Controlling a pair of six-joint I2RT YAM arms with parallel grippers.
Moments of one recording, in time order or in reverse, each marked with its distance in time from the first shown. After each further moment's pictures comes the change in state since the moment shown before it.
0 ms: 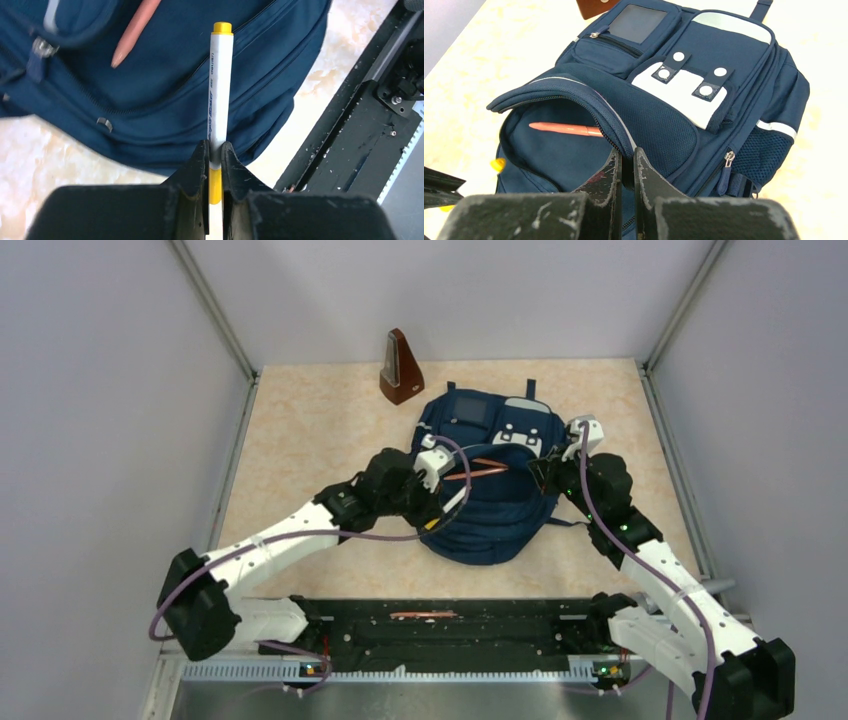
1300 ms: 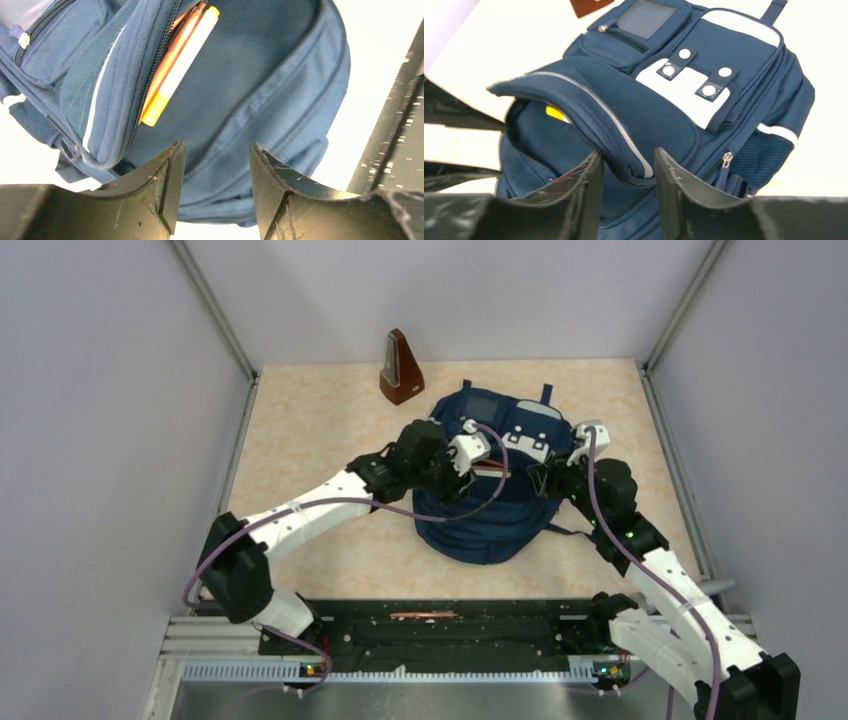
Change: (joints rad) left arm -0.023 0.335 0.340 -0.034 0.017 0.385; right arm 0.000 -0.047 -0.009 -0.045 0.032 0.014
